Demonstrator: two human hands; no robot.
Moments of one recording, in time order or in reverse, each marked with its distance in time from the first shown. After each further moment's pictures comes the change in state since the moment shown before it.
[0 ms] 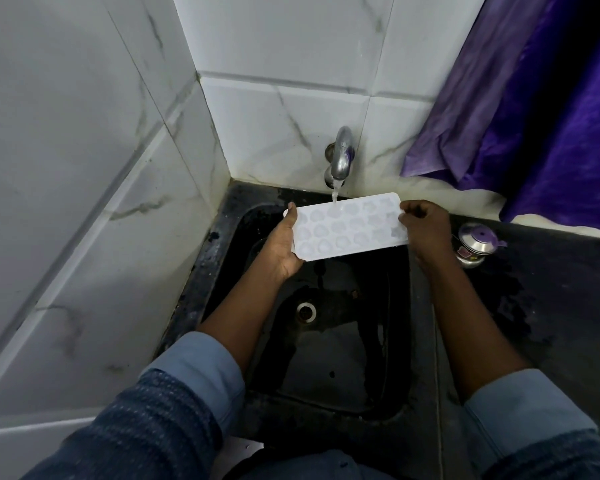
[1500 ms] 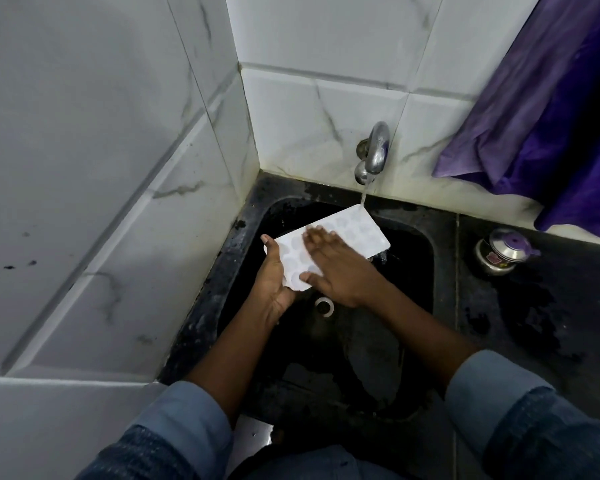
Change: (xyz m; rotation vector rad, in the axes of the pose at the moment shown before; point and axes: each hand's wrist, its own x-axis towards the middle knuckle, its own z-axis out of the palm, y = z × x) left_hand -0.028 -0.041 -0.081 -0.249 0.075 0.085; right_hand -0.113 -0.005 0.112 -0.971 -0.848 -0.909
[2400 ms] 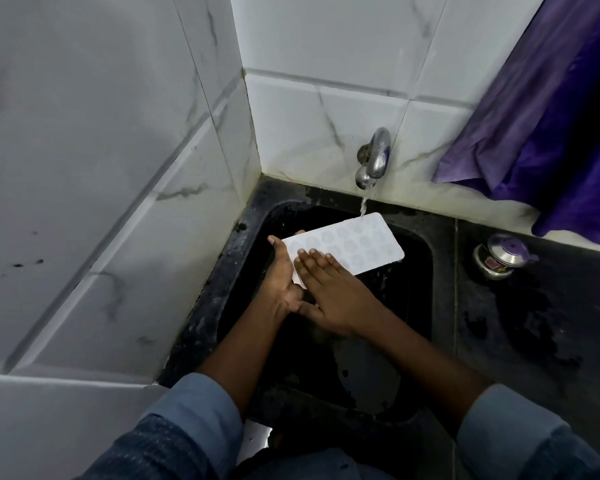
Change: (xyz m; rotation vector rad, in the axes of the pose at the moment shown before) left_hand 0.003 -0.002 0.014 0.113 0.207 -0.068; right_hand -0.024 -0.034 0.016 -0.060 0.006 -0.007
